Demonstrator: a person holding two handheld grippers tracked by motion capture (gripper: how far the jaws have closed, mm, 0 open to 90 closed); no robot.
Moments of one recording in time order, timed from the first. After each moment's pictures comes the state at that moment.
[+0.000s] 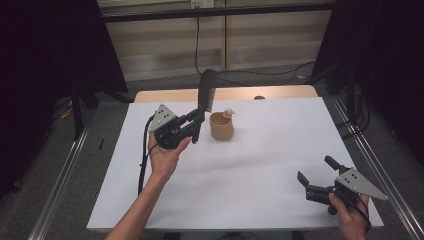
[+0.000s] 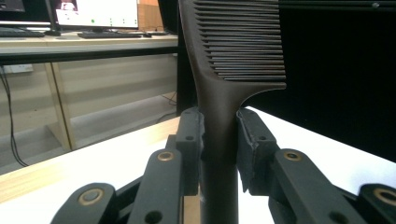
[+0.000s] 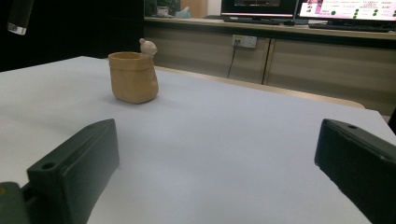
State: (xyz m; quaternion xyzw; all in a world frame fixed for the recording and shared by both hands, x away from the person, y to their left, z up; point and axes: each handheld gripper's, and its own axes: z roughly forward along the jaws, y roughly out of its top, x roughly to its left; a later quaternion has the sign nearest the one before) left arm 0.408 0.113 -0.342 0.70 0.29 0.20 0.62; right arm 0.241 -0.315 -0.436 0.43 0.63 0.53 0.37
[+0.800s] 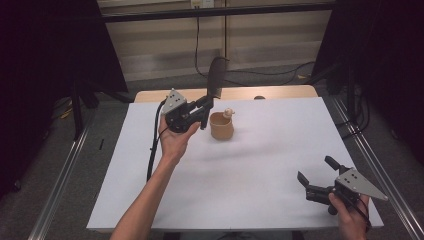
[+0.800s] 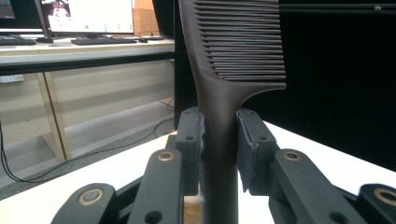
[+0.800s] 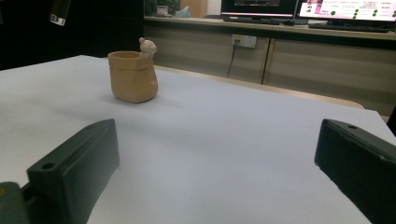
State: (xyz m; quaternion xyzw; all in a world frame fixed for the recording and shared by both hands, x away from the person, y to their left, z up) left arm 0.447 0.087 -0.336 0.70 0.28 0.20 0.63; right arm 0.241 -0.315 -0.436 0.43 0.63 0.52 0.37
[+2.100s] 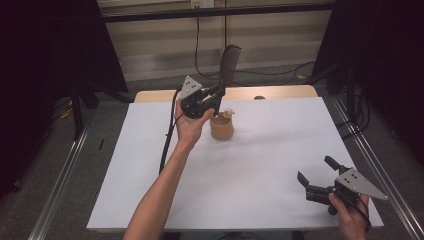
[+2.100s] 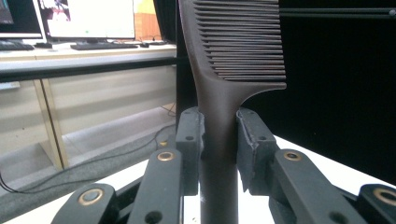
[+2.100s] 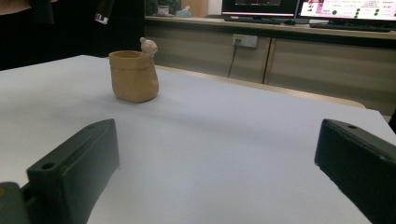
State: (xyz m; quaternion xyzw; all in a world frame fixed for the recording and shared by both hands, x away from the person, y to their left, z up) left arm 0.486 0.049 -0.338 0.69 0.28 0.21 0.63; right arm 0.241 -0.315 -0.437 0.43 0.63 0.52 0.37
